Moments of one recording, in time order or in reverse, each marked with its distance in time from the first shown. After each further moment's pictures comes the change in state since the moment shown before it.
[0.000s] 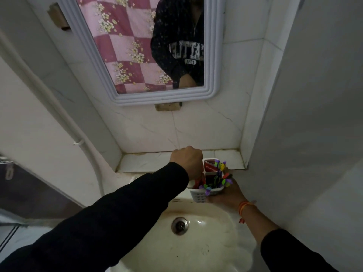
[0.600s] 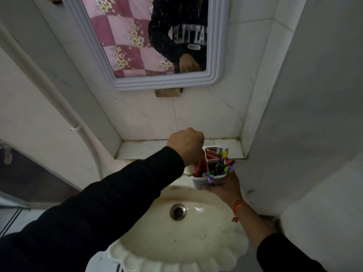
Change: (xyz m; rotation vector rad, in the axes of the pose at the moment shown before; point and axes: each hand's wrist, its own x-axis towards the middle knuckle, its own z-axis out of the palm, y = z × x) left_hand -0.012 -0.003 -0.017 -0.027 0.088 0.038; right_hand -0.012 0.015 0.018 0.068 0.146 0.110
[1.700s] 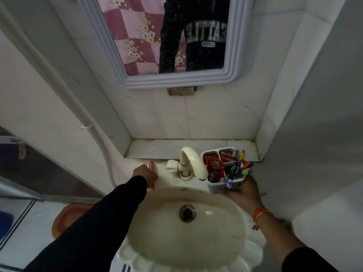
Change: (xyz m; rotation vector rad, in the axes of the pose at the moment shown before) left_hand -0.019 -0.173 0.175 -0.665 -0.213 -0.901; right_hand -0.002 -0.006 -0.014 -0.165 -0.041 0.107
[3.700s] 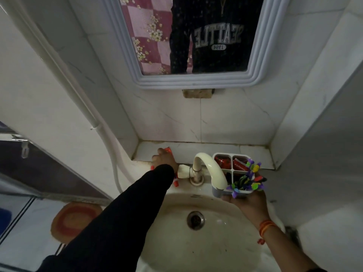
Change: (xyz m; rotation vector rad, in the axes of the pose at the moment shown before) left_hand 0.029 0.066 0.009 0.110 0.189 0.090; right_hand -0.006 -0.023 0.029 0.044 -0.008 -0.003
